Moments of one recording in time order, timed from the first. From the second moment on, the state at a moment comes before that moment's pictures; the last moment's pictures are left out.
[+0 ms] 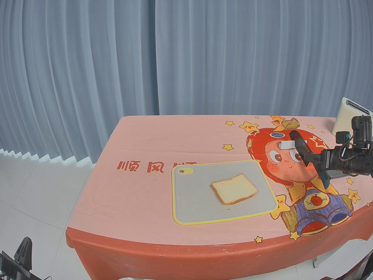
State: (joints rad) left arm 0.00 0.02 -0.02 -0.01 0.01 -0.01; right arm -0.03 1.63 -0.73 -0.28 0.11 0.03
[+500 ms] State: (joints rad) left arm 0.00 0.02 -0.02 -0.01 0.01 -0.01; right arm -0.06 1.75 -0.75 -0.32 0.12 0.02
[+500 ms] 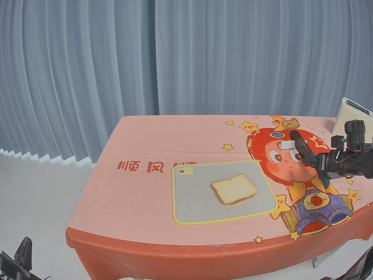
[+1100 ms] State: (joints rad) left arm 0.00 0.02 -0.02 -0.01 0.01 -0.01; right arm -0.06 1.76 -0.75 -0.32 0.11 0.02
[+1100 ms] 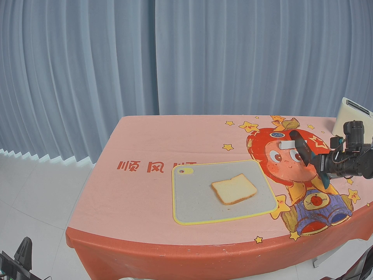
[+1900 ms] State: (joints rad) left arm 0.00 0.02 -0.02 -0.01 0.01 -0.01; right arm -0.05 1.61 -0.74 -0.31 0.12 0.03
